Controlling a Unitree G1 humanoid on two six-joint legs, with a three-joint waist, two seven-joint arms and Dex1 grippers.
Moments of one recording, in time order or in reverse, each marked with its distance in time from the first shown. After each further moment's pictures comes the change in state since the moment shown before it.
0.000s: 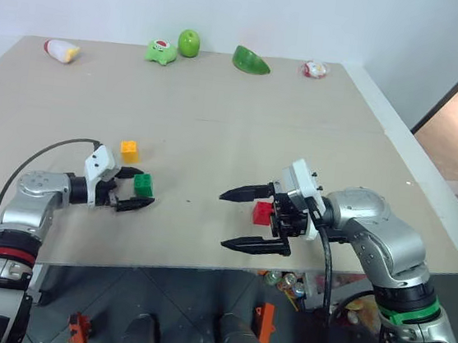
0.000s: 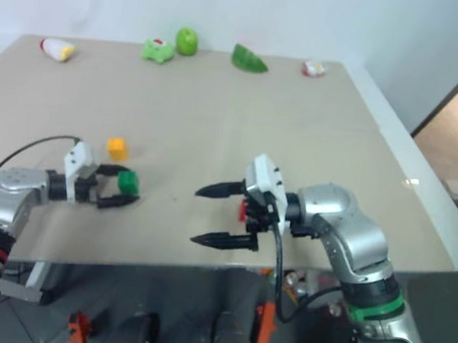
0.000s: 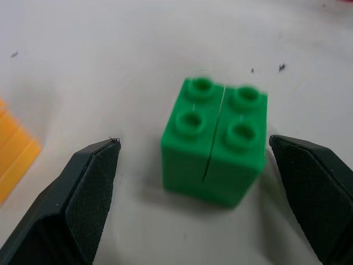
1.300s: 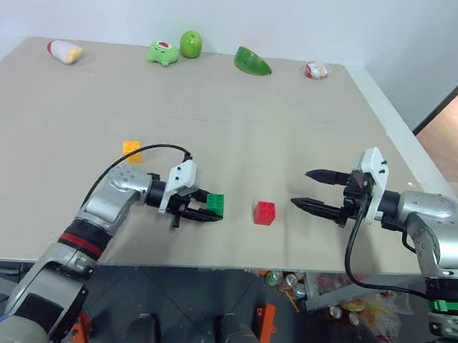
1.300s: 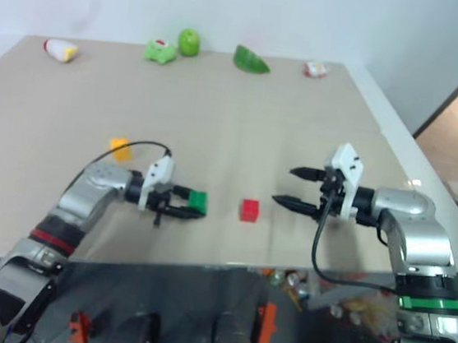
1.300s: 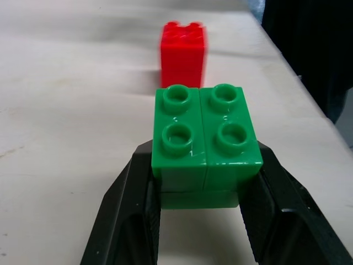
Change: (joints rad) left arm -0.199 -0.281 -0.252 -0.040 0.071 0.025 -0.098; right arm 0.037 -0.223 -0.197 0.384 -0.138 -0.154 -0.056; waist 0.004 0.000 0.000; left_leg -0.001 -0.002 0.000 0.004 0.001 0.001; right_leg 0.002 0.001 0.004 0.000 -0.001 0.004
